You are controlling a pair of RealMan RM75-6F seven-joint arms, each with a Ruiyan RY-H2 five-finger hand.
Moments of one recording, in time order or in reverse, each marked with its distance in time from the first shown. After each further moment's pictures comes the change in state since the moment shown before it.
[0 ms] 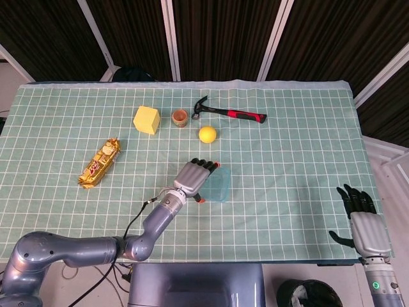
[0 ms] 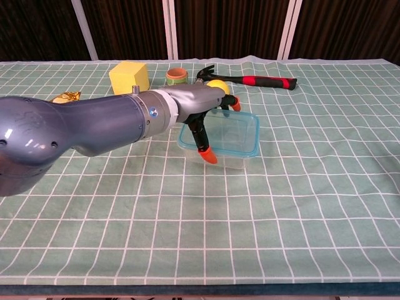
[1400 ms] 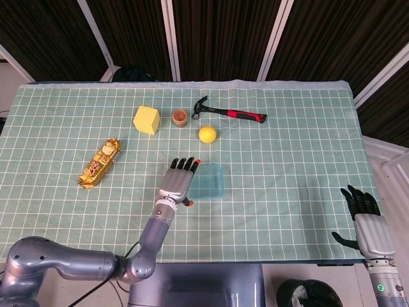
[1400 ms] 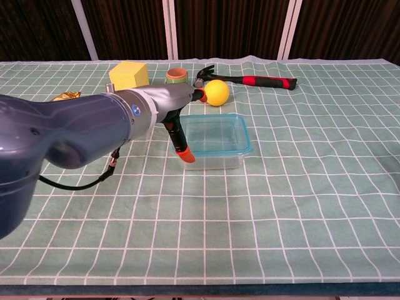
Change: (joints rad) left arm 0.050 -0.035 -0.087 -0.251 -0.350 0.396 0.310; right arm -0.020 0.007 -0.011 0.044 -0.018 0.022 0.080
